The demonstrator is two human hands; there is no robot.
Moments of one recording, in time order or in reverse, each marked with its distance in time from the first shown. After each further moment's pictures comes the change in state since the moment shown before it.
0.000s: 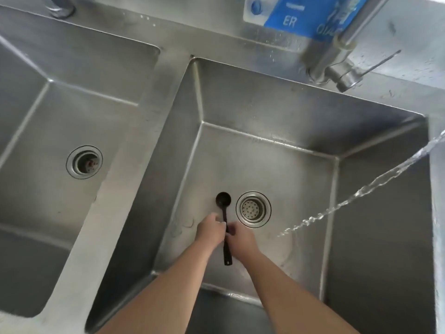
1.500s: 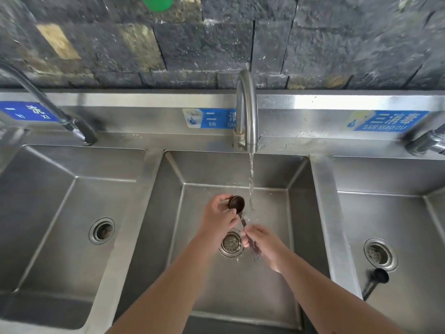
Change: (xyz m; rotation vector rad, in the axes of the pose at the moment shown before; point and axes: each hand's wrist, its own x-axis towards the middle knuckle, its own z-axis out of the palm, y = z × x) left_hand -0.194 0.198 -0.038 -0.649 -0.103 0.424; right_hand -0.139 -0.011 -0.198 0.883 -0.043 -0.136
